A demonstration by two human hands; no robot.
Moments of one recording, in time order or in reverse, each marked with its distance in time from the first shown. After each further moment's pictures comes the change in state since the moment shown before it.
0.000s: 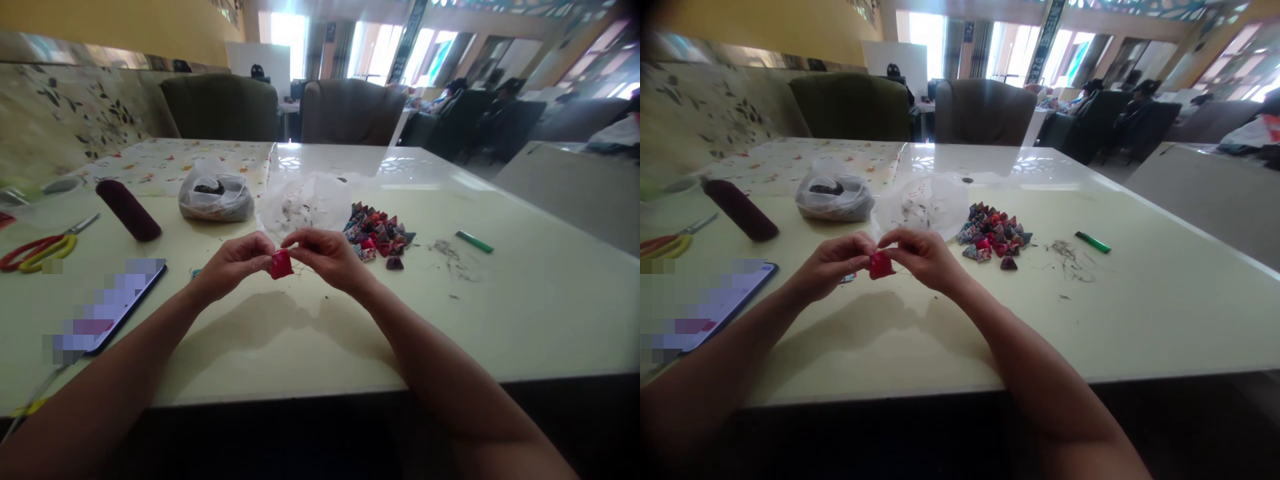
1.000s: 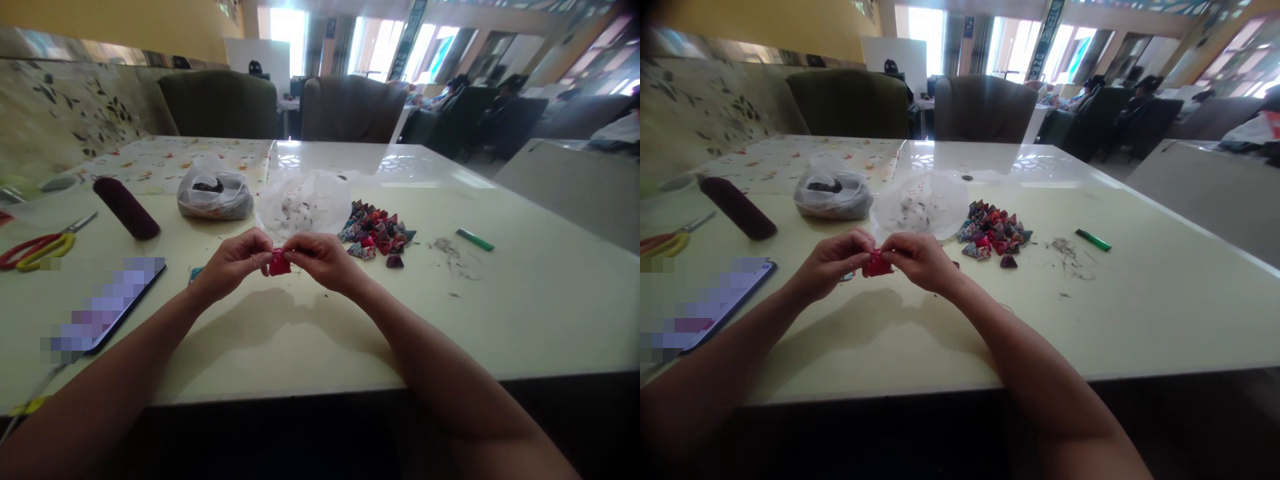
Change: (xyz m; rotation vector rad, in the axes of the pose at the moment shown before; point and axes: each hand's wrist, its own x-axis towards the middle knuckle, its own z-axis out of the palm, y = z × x) left_hand 0.001 -0.003 0.004 0.086 0.062 0.050; right_hand -0.001 -0.002 0.002 -0.153 -0.081 -0.005
